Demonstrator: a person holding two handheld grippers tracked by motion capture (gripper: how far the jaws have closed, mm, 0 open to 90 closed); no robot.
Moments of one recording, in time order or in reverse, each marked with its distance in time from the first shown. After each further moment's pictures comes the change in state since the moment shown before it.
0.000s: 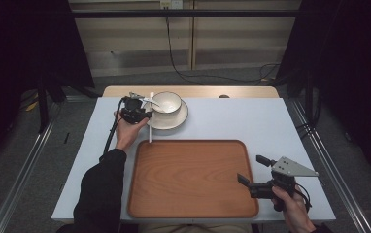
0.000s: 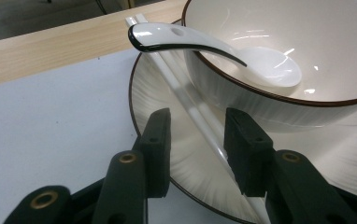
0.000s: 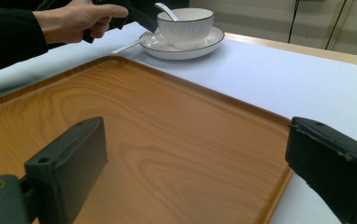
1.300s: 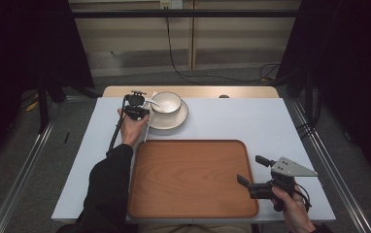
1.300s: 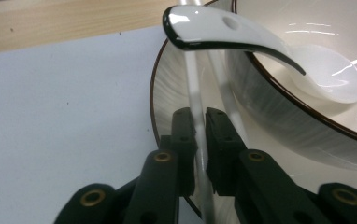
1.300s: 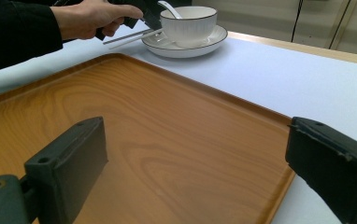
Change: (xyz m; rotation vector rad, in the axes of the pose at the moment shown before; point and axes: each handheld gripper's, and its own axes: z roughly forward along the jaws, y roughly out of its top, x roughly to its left) left arm 0.001 0.012 0.022 0.109 0.082 -0.116; right arm 0.001 0.000 0.001 0.007 0.012 -0.007
